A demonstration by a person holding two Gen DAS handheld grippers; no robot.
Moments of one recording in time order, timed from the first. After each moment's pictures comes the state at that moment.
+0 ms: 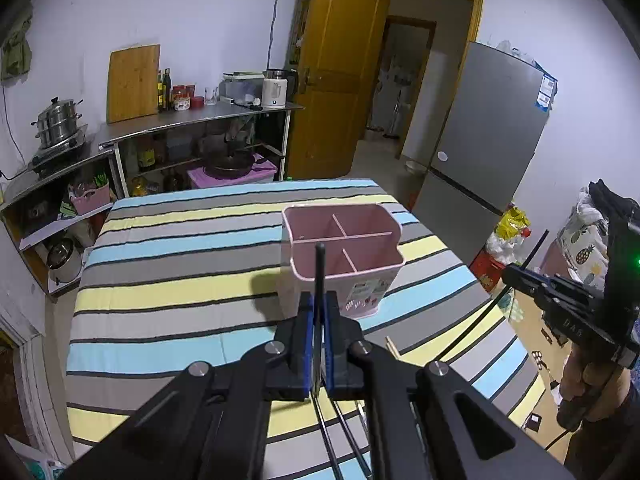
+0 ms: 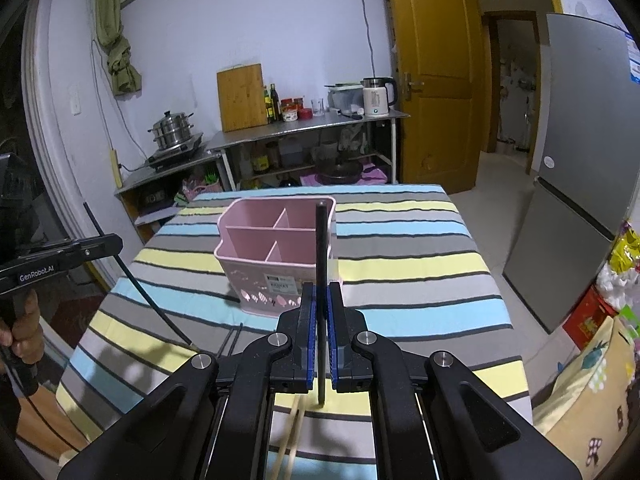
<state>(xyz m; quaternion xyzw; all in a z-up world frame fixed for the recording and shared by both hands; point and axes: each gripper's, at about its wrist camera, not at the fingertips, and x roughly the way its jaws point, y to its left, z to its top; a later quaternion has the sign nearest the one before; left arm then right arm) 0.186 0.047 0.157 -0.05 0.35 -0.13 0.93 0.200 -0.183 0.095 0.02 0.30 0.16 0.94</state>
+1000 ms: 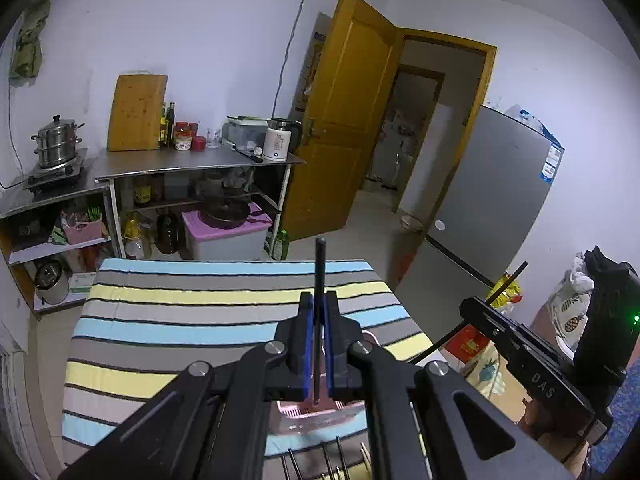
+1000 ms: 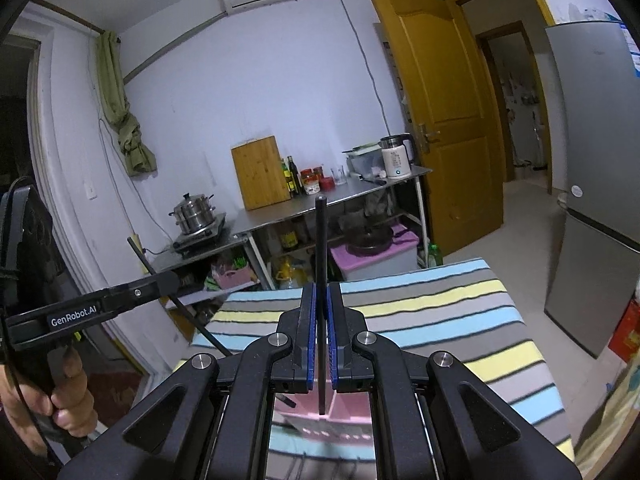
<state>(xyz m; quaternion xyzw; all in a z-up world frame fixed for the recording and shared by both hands) 0.264 0.054 0.232 -0.10 0.28 -0.12 0.95 0.277 -0.141 0.172 0.10 0.20 0.19 0.95</state>
